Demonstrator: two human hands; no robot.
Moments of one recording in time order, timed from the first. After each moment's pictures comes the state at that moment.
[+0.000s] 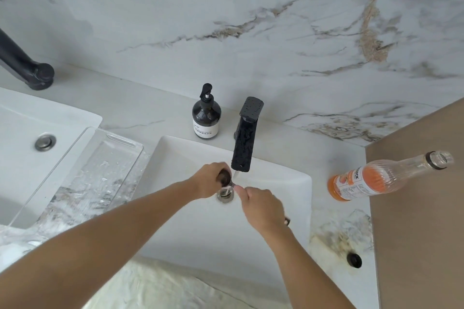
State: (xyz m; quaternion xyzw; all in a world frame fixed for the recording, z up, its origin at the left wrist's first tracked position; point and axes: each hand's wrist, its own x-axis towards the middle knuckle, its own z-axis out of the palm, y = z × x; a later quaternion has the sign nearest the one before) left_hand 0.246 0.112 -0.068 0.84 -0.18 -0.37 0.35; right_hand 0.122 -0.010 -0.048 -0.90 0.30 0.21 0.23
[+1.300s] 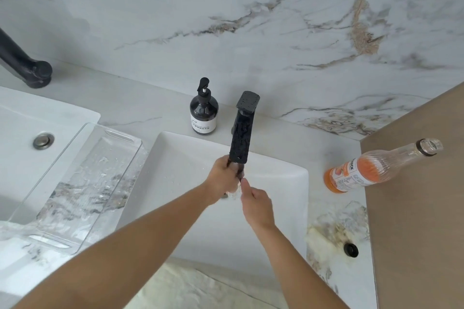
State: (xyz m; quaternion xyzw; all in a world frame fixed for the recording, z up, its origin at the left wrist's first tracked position) left_hand 0.212 0.084 -0.049 0.69 0.03 -0.43 0.58; right_hand 0.099 0.005 -0.059 -0.77 0.42 0.11 0.47
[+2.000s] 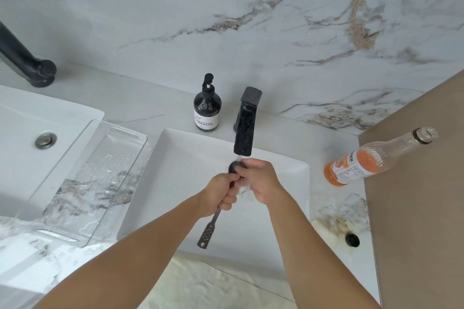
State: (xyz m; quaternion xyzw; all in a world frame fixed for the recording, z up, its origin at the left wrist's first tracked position) left_hand 0.182 0.114 -0.060 0.59 0.06 -0.55 0.59; right_hand 0.146 -0.009 -0.037 -0.62 0.39 0.07 0.67
